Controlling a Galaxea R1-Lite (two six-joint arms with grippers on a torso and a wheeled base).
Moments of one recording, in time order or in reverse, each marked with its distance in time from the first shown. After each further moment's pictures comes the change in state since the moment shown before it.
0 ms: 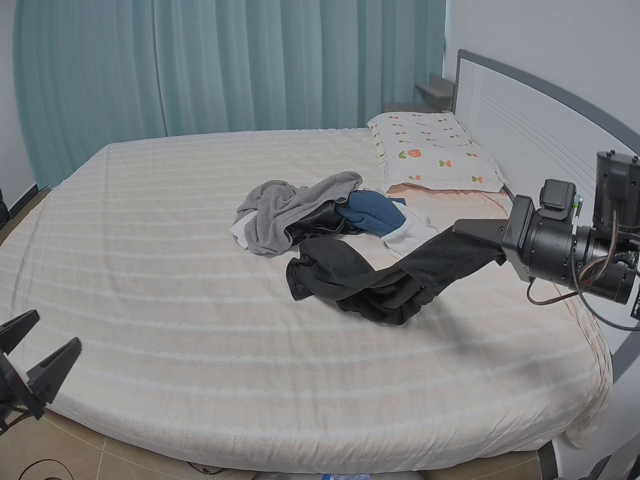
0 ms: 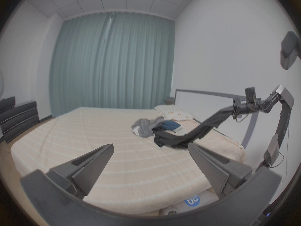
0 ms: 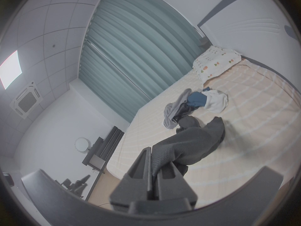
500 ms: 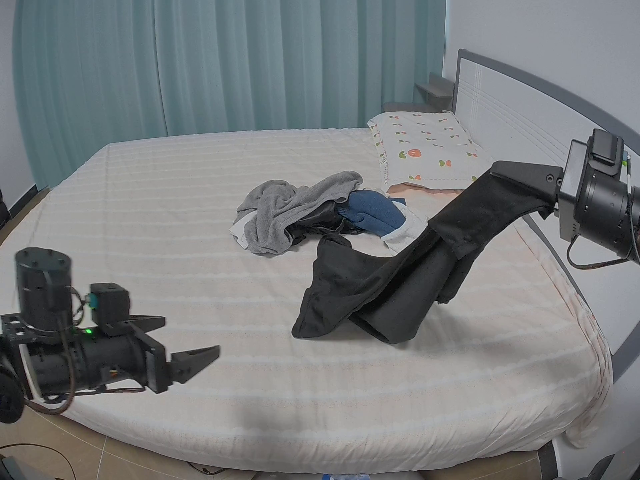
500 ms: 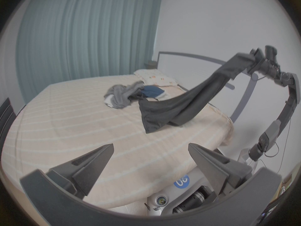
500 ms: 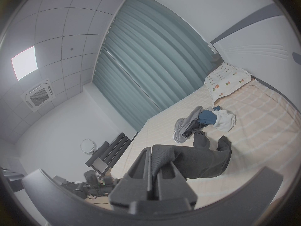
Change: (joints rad) left arm -0.320 0.692 -0.095 -0.235 0.077 -0.016; right arm 0.005 -0.140 -0.074 0.069 -0.003 -0.064
